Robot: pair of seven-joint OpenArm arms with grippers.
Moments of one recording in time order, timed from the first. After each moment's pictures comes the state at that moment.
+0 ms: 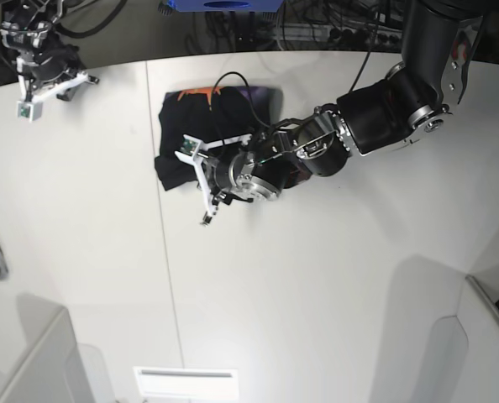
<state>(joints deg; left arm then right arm) -31.1 -13.0 70.3 76.0 18.6 -39.2 22.5 -24.6 -5.2 44.5 109.2 17.3 24.9 -57.6</state>
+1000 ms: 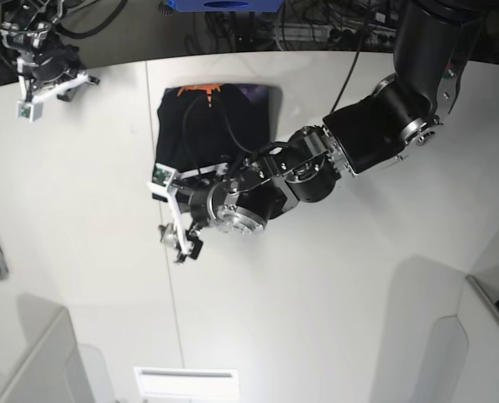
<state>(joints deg) -35.1 -8.8 62.3 81.5 18.5 -40.2 23.4 -24.6 -5.3 44.6 109.2 17.3 24.9 -57.6</state>
